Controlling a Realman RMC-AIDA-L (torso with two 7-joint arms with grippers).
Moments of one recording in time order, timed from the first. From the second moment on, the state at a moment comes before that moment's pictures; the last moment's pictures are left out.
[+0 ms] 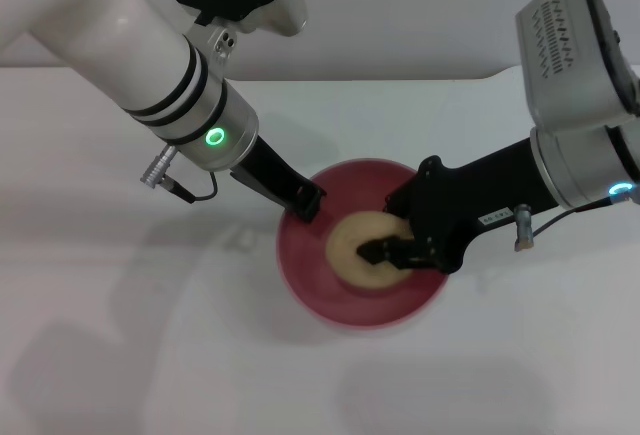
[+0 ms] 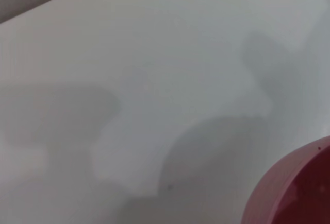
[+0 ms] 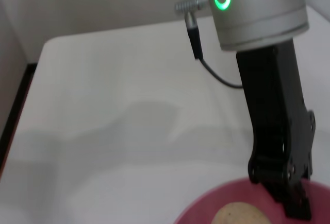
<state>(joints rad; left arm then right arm) -0.86 -2.08 1.49 1.01 2.46 1.36 -2.81 0.61 2.07 -1.31 -1.16 -2.07 -1.52 1.82</state>
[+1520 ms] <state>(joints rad) -0.81 -2.06 1.48 0.95 2.38 1.19 -2.80 0.48 2.07 -1.04 -1.14 -1.91 -1.37 1.72</state>
